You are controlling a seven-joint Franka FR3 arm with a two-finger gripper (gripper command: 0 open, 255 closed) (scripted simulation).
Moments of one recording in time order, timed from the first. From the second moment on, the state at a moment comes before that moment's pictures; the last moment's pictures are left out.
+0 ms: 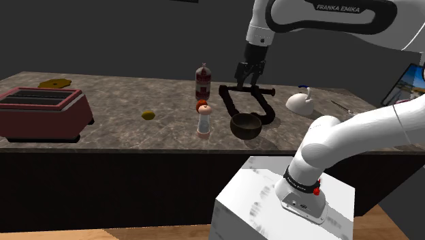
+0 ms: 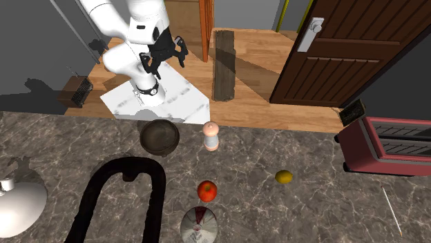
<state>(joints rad) 0.00 -0.77 0.02 -2.37 0.05 1.63 0.15</state>
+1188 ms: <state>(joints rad) -0.05 -0.18 0.18 -2.21 -0.10 1.98 0.38</state>
